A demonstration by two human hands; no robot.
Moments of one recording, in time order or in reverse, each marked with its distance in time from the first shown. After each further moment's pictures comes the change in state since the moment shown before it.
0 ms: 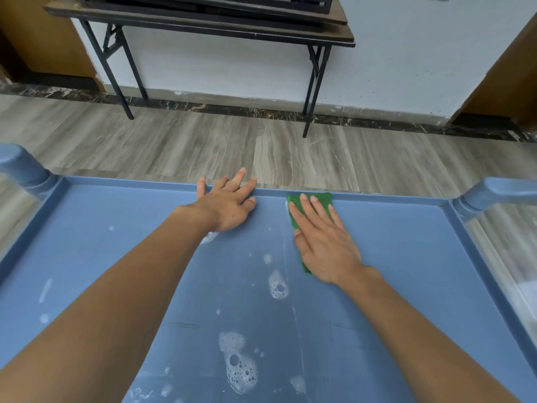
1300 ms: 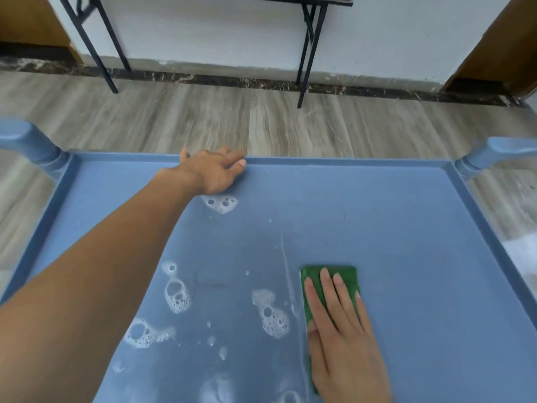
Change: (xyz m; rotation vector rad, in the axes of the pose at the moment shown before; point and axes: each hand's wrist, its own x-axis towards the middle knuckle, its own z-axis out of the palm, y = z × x) left_hand -0.027 -0.045 -0.028 0.034 -0.034 -0.022; right_hand -0.196 -0.122 0.017 0.144 0.169 0.185
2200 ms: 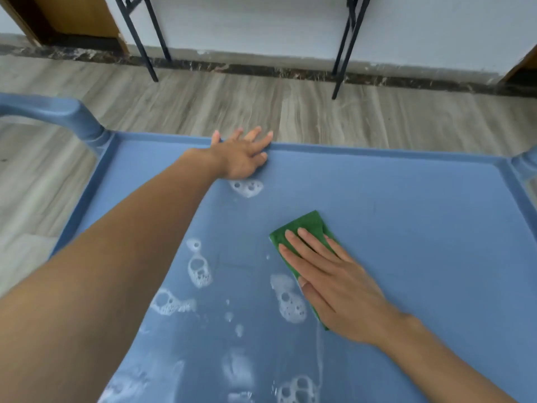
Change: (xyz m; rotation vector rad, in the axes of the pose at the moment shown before) left_hand 0.000 -0.004 0.000 0.032 -0.045 0.015; right_hand 0.091 0.013 -0.005 -0.055 -0.317 -0.559
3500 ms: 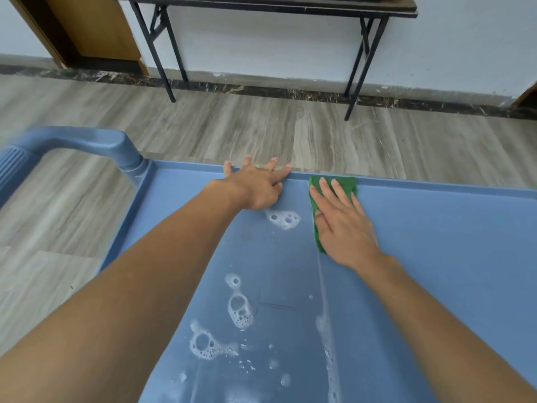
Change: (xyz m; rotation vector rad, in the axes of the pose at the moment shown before) left_hand -0.015 -0.031 -0.013 -0.031 -0.053 -0.010; right_hand 0.156 0.042 -0.004 0.059 0.160 0.415
